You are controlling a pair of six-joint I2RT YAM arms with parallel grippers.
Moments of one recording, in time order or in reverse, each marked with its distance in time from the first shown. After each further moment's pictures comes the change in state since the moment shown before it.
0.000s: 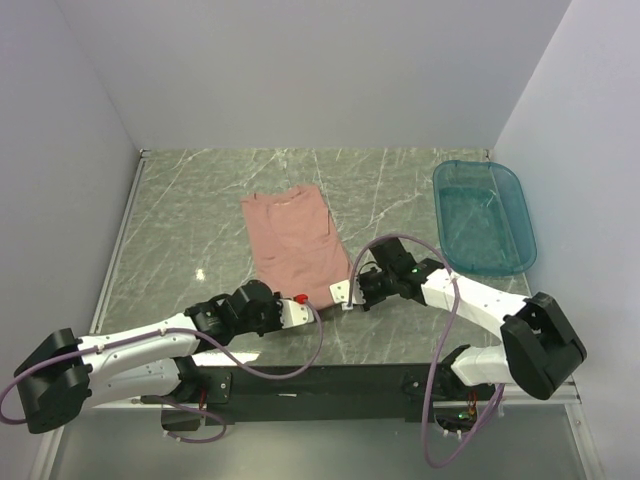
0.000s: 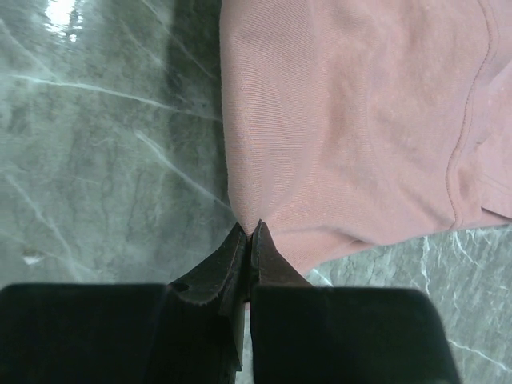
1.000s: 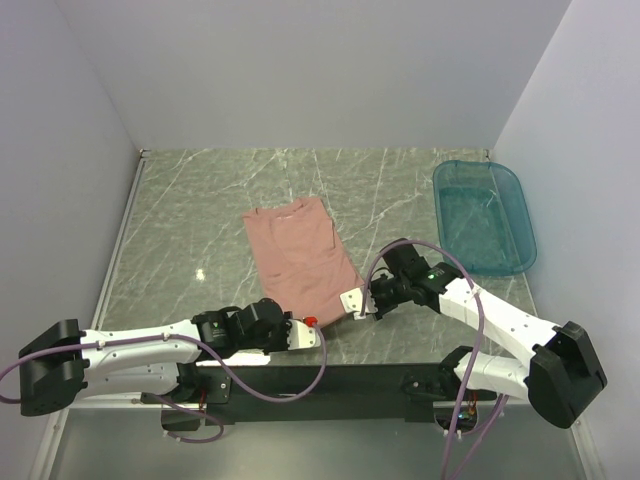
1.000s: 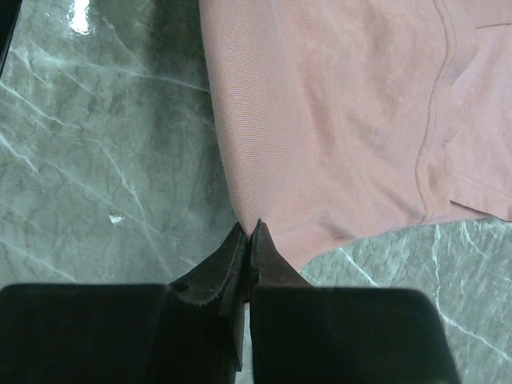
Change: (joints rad) left arm -0.194 0.011 0.000 -0.031 0.008 -0.085; right arm -0.001 -0.180 0.009 -0.235 -0.030 -0.031
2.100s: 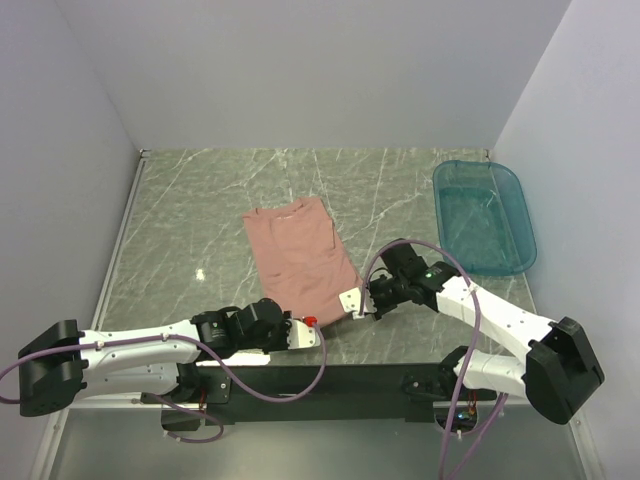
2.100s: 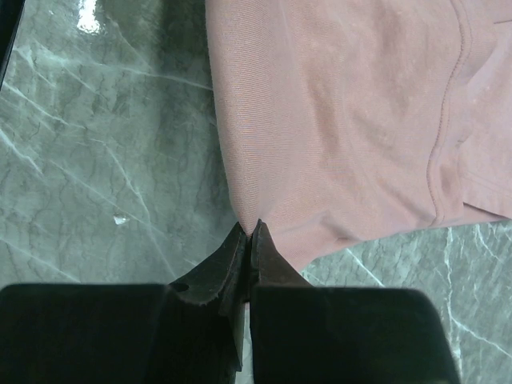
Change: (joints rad) left arm -0.001 -0.007 0.000 0.000 -0.018 0.008; right arm 0.000 0.022 0.001 0.000 -0.002 0.004
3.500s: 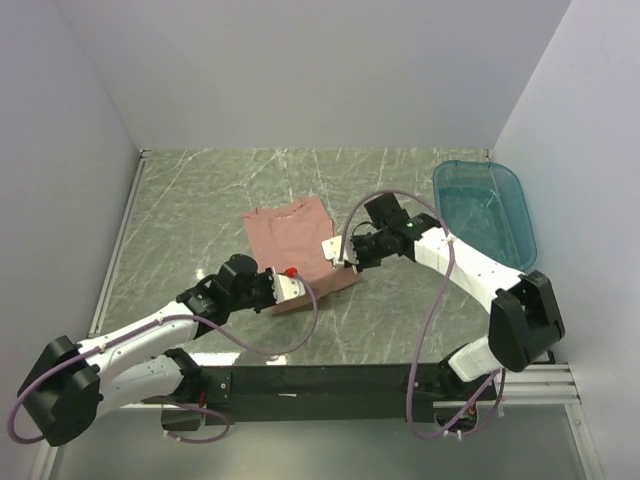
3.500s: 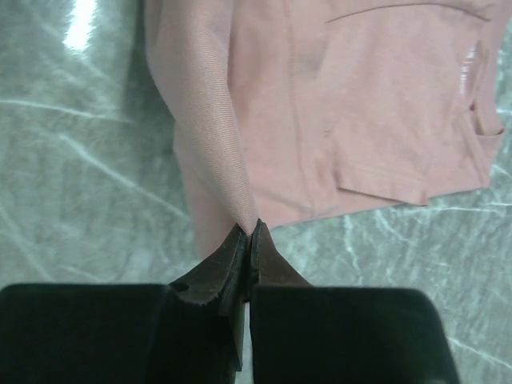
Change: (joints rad) left arm 0.418 0.010 0.062 0.072 0.184 0.188; right arm -0.080 0.307 0.391 -0.080 -0.023 0.023
